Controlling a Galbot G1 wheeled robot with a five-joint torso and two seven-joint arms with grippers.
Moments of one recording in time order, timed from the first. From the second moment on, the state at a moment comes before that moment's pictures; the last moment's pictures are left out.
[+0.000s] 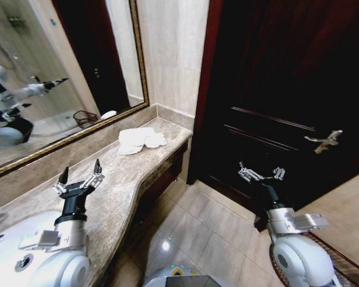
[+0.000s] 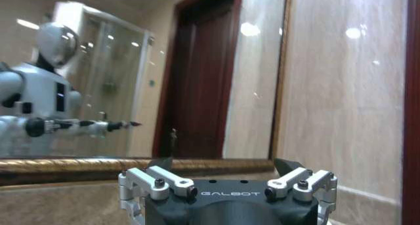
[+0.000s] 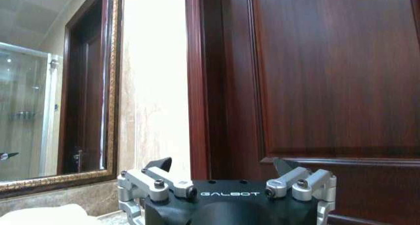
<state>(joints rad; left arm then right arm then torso) 1.66 -1.34 -0.80 -2.43 -0.43 0.03 -0.14 -1.67 1.27 0.75 2.46 0.42 0.00 0.08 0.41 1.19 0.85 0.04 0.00</state>
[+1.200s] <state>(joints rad) 1.13 -0.69 -0.60 -1.85 -1.00 0.03 0.08 -1.68 1.25 0.74 2.45 0.41 0.05 0.08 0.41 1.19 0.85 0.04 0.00</state>
